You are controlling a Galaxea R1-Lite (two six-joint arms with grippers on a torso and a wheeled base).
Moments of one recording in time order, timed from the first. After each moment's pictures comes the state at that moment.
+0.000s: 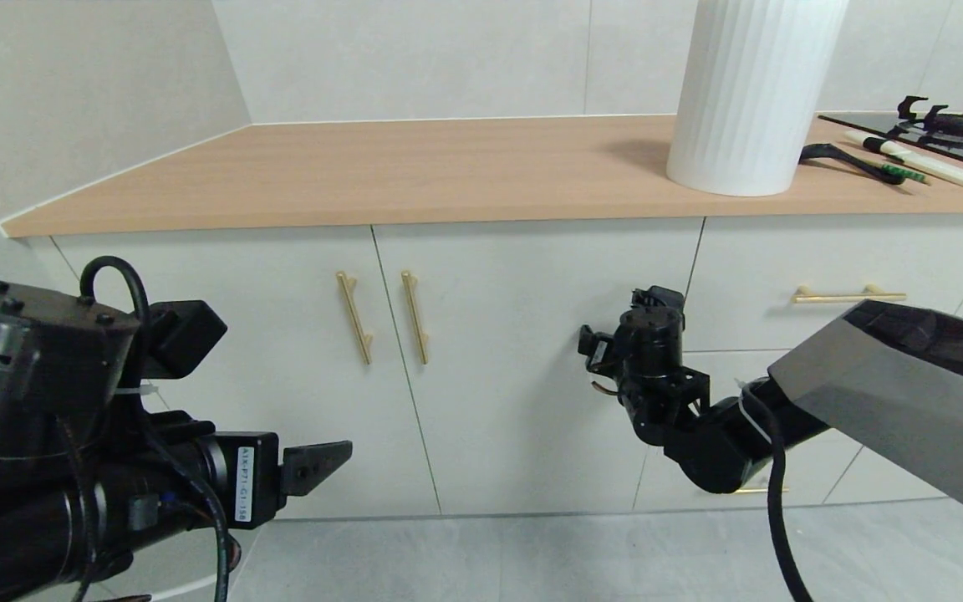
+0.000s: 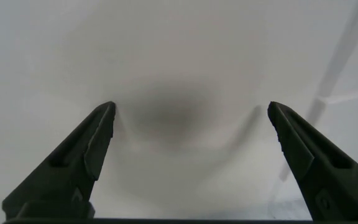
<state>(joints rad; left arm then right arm) -0.59 1.30 -0.78 0.16 0.30 -0.39 0.58 2.29 -1.18 -0.92 -0.60 0.42</state>
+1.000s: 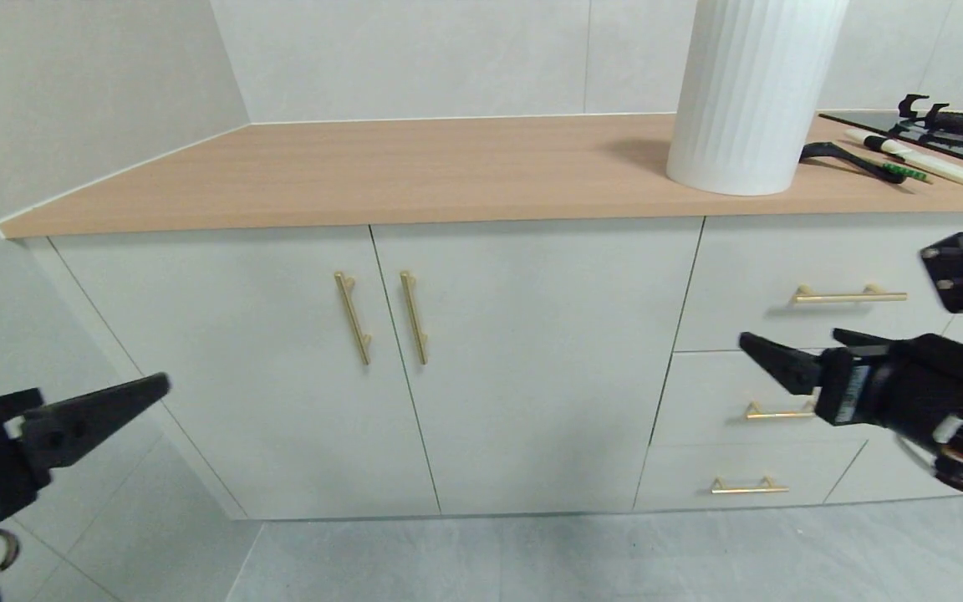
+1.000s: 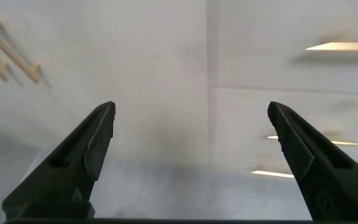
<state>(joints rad) -0.39 0.91 -0.73 0.10 0.30 -0.26 0.54 1.31 -0.53 -0.65 -0.33 0.15</state>
